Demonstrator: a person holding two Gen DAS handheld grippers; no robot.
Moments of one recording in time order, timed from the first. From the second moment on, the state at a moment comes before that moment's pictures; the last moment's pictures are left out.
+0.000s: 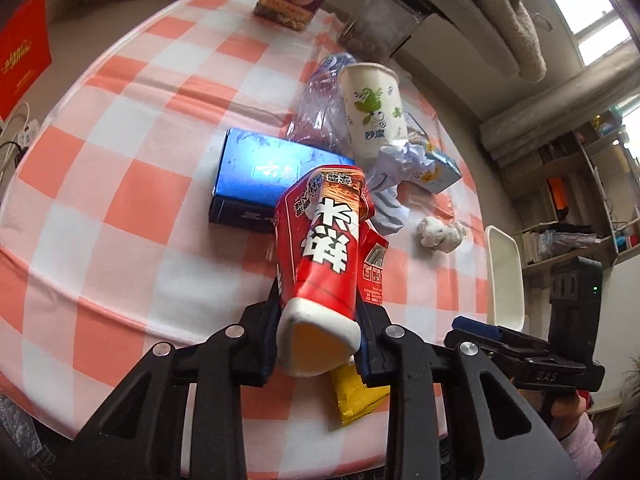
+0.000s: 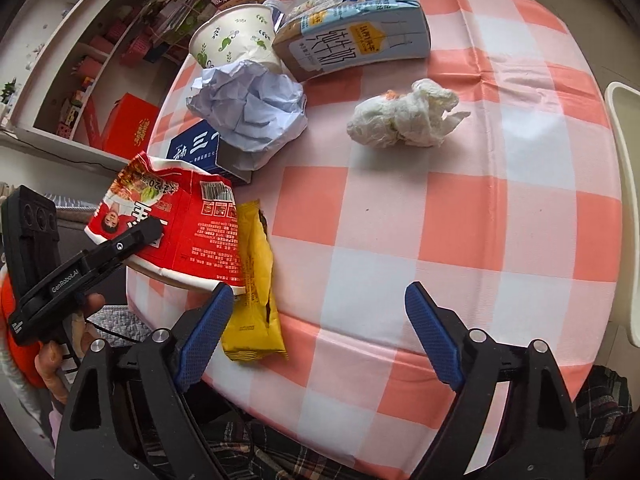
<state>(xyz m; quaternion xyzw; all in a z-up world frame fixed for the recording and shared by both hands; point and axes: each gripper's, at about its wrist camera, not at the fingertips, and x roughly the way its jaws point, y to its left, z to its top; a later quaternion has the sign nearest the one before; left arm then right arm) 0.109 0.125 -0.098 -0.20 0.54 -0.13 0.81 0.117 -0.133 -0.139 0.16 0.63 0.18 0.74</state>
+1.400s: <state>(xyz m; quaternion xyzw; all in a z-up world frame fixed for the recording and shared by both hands) 0.083 0.150 -0.012 -0.17 0.39 -0.09 0.90 0.106 -0.076 -0.082 -0.01 0.51 0.20 0.83</state>
